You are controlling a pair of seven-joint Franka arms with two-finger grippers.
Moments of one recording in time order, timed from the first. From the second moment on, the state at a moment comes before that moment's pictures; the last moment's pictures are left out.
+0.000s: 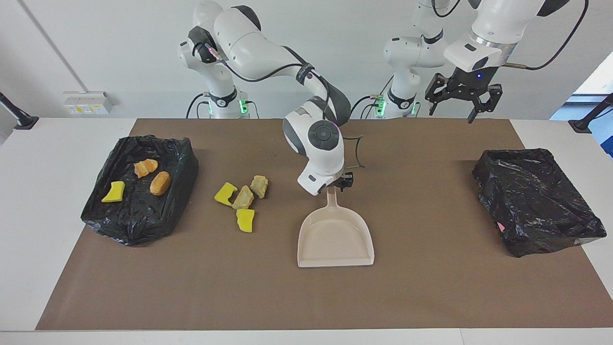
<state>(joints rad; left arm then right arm) -0.17 -0.04 -0.07 -1.51 -0.01 1.51 0.13 0.44 0.67 0.21 -1.28 0.08 1.87 0.59</state>
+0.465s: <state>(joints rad) -0.17 0.07 -0.10 -1.52 0.03 1.65 0.13 0.48 0.55 0.21 -1.31 0.05 1.78 0.65</state>
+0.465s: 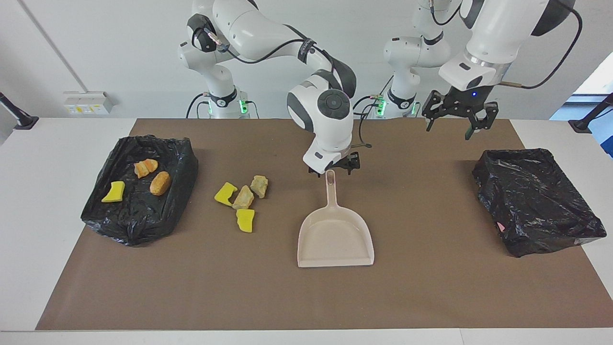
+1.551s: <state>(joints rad) -0.21 0.48 -0.40 -1.41 0.25 1.90 -0.49 0.62 0.17 0.22 -1.95 0.27 1.97 0.87</state>
